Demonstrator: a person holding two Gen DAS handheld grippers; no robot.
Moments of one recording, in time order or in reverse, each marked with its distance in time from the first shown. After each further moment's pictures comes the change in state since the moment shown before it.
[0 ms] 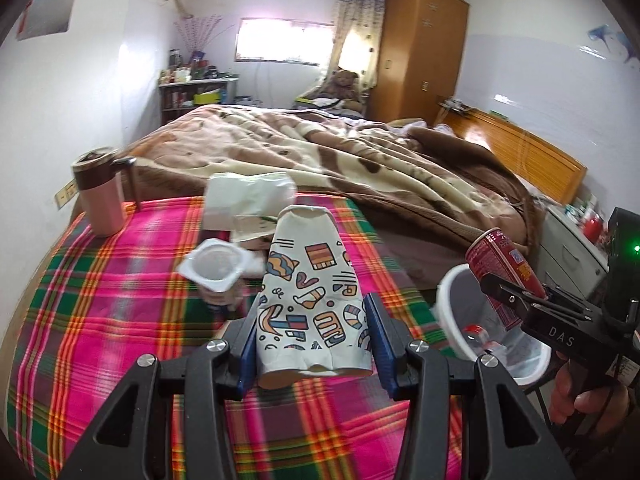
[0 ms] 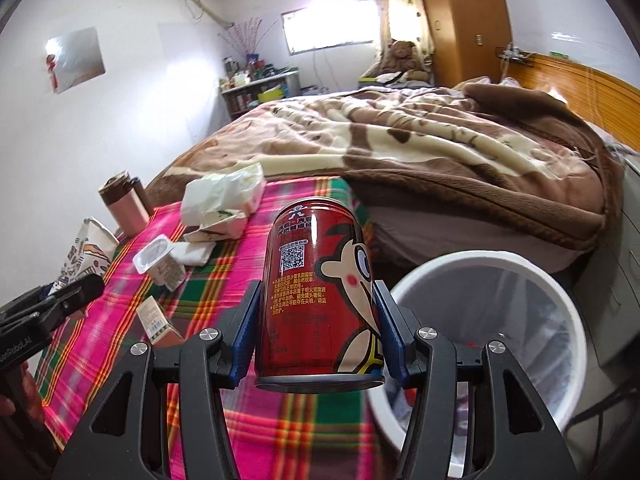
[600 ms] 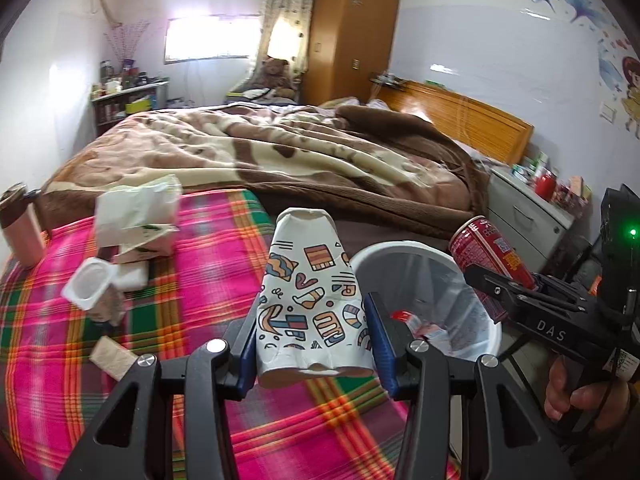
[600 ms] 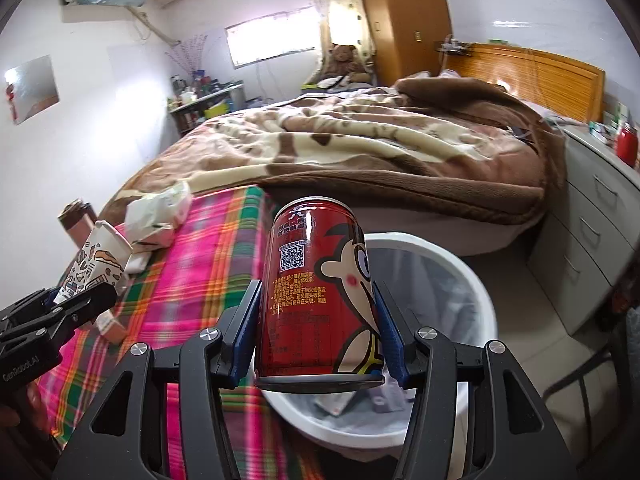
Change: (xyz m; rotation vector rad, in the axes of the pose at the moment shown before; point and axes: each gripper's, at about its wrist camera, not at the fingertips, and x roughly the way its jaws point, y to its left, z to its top) left arm 0.029 -0.105 0.000 0.141 0.046 -0.176; right arm -0.031 -0.071 -0.014 0.100 -0.019 -0.157
